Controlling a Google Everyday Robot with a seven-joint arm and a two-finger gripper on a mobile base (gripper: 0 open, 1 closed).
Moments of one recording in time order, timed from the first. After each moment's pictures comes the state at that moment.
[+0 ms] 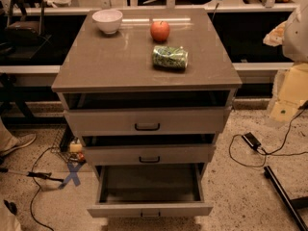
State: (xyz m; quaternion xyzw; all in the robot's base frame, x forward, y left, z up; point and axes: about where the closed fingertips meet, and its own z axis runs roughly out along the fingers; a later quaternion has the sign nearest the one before) arm 0.438 -0.216 0.977 -0.60 0.78 -0.04 0.16
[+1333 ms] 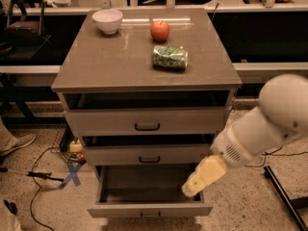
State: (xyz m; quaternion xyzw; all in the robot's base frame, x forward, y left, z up) arm 0.391 -0.128 0.746 -0.41 0.87 0.24 0.11
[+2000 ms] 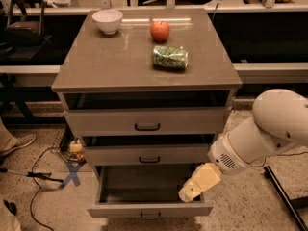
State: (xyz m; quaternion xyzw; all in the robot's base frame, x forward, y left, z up) arm 0.384 -0.116 0.715 -0.39 0.88 0.25 0.11
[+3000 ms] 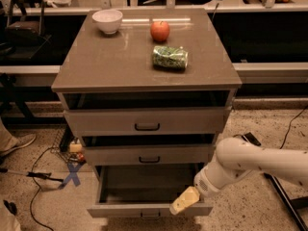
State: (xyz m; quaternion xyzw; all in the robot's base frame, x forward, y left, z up) arm 0.399 -0.126 0.506 -0.29 0.93 0.24 0.01
